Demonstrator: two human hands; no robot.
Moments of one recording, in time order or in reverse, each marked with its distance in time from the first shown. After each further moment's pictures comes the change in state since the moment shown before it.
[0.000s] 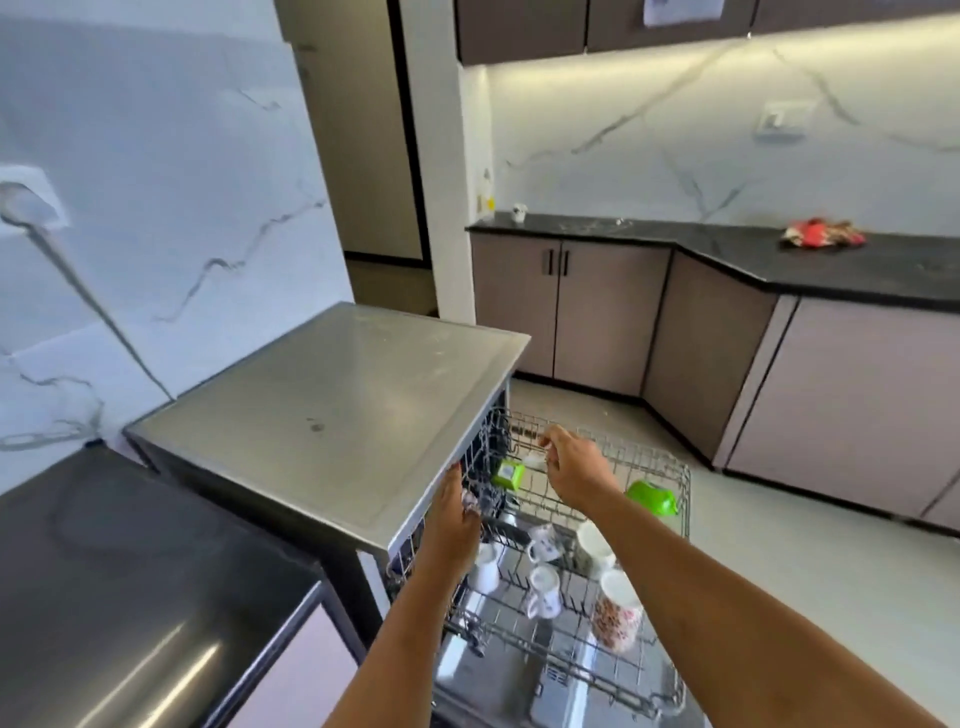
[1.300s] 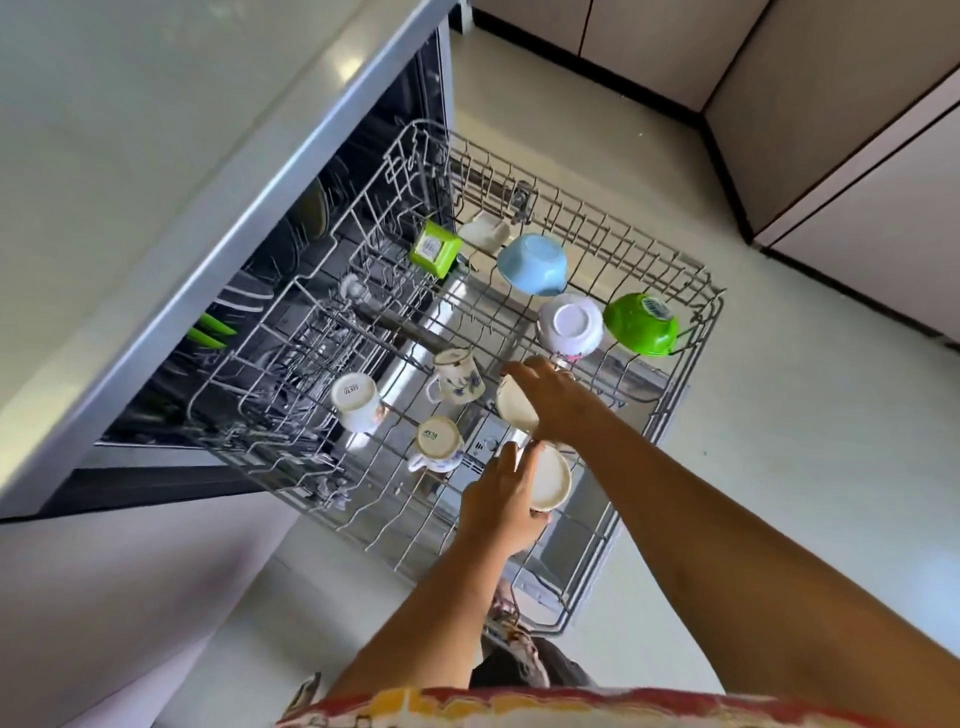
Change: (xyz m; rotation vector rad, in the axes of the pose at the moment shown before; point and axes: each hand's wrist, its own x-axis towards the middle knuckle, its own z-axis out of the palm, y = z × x) left_hand 0.063 -0.080 0.331 0.460 -0.522 -0.162; right_hand 0.111 0.268 0.162 -0.373 -0.781 -0.241
